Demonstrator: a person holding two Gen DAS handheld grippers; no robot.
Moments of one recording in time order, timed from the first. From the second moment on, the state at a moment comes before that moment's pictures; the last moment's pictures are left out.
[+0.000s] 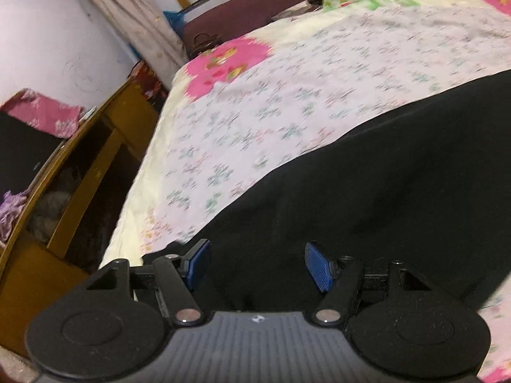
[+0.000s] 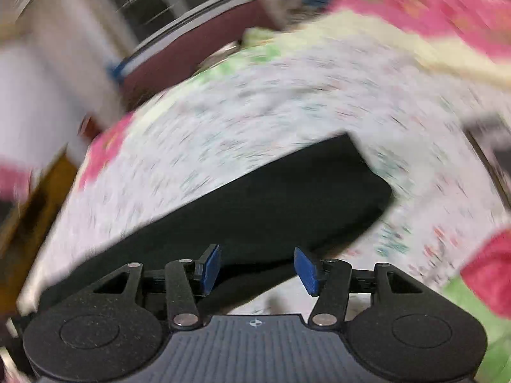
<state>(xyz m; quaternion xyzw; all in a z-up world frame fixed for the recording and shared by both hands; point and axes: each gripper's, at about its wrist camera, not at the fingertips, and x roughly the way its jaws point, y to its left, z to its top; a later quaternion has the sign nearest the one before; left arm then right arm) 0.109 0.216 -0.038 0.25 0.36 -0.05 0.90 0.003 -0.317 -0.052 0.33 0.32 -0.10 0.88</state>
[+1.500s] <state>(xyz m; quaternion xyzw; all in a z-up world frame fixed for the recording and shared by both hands) 0.092 0.083 -0.056 0.18 0.41 -0.29 0.85 0.021 -0.237 -0.040 -0.21 0.41 0.07 0.88</state>
